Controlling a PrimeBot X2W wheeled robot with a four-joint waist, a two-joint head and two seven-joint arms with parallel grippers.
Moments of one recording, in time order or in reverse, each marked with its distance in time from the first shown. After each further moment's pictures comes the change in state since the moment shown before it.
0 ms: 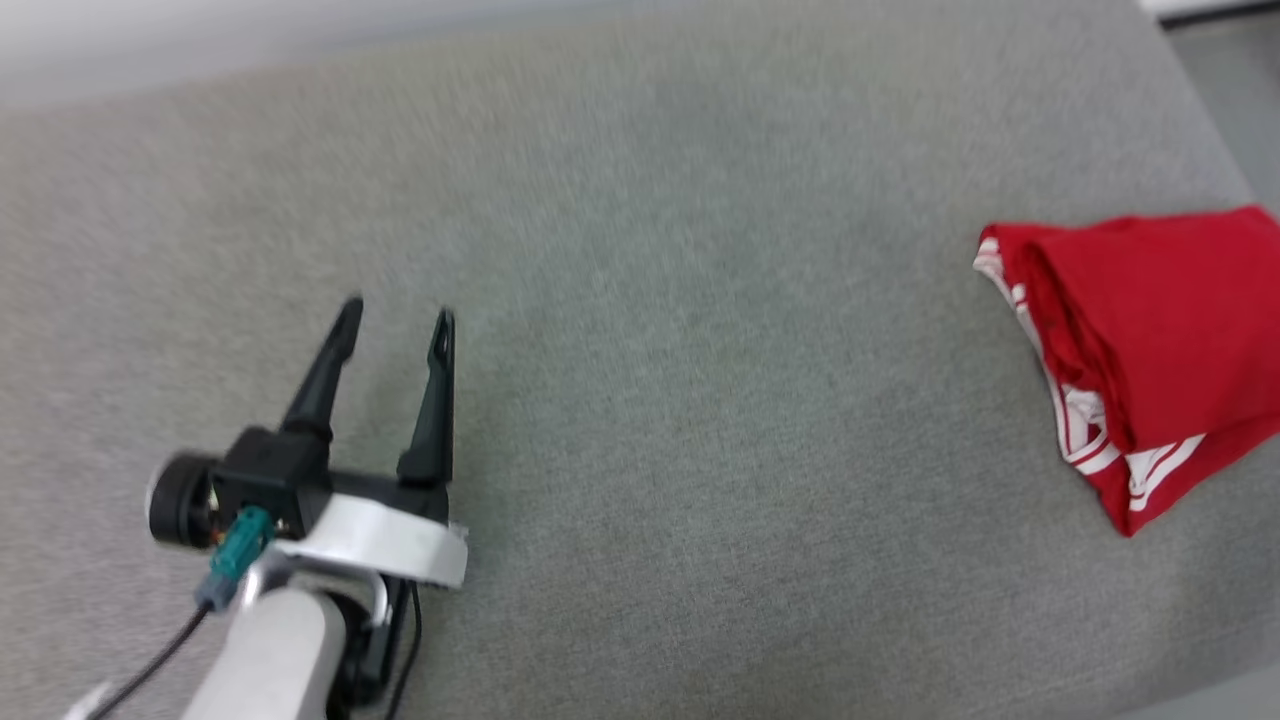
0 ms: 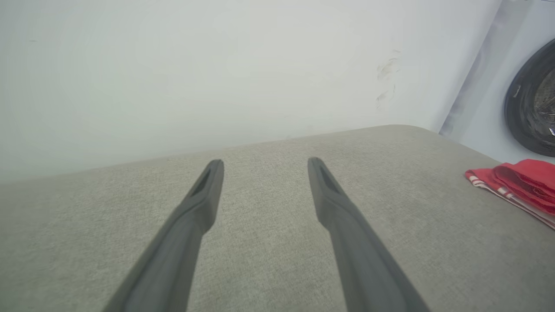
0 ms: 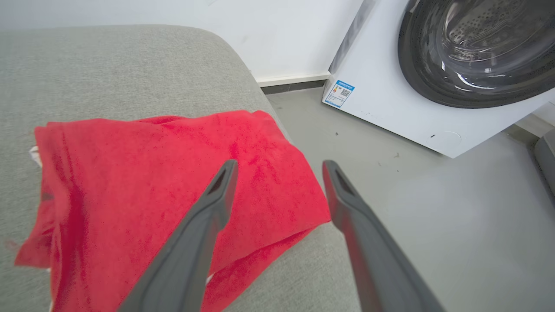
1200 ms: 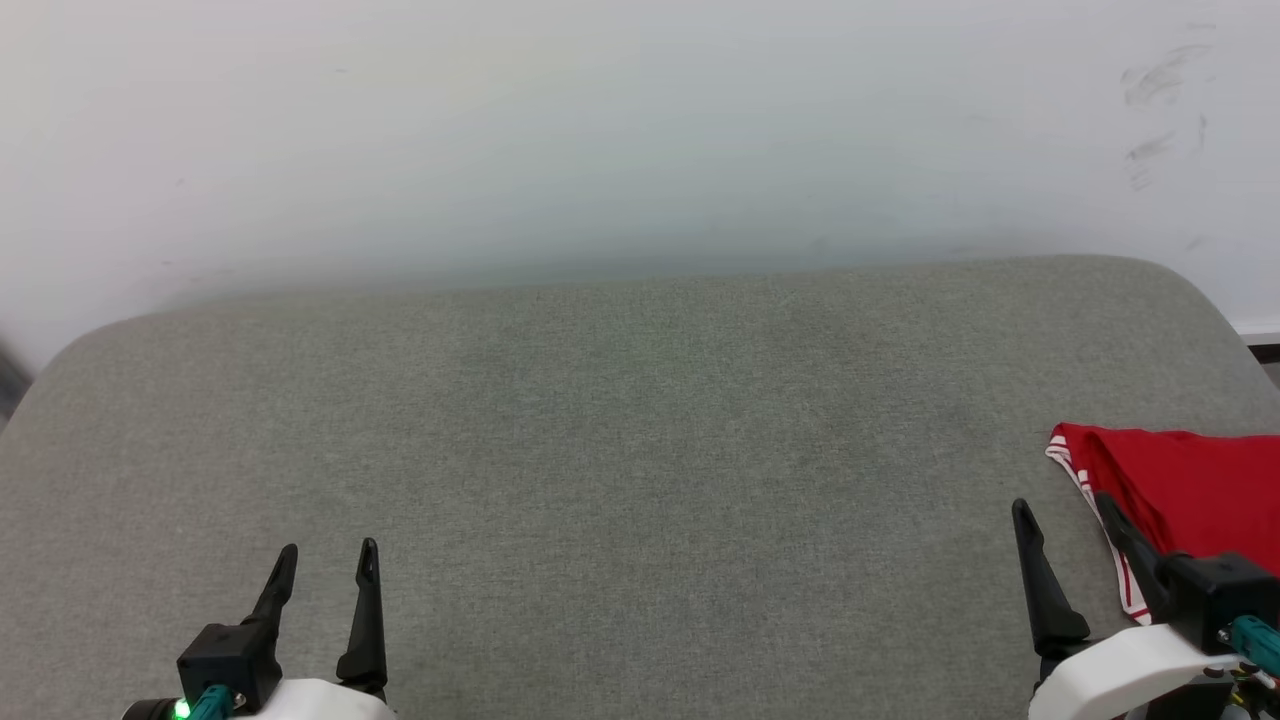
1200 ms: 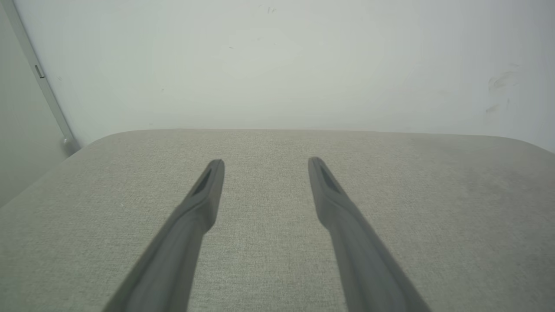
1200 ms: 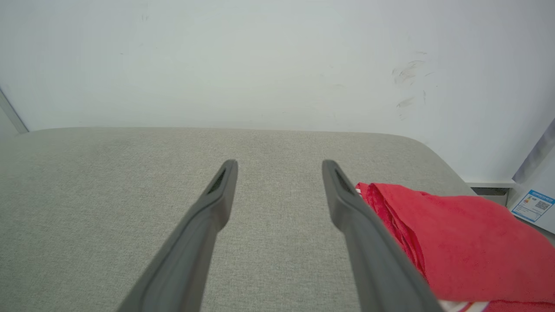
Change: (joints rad) left arm 0.328 -0.004 0.081 0.115 -0.089 0.067 -0.029; right arm 0.584 0.250 0.329 -0.609 0.107 0.000 -0.054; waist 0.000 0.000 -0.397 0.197
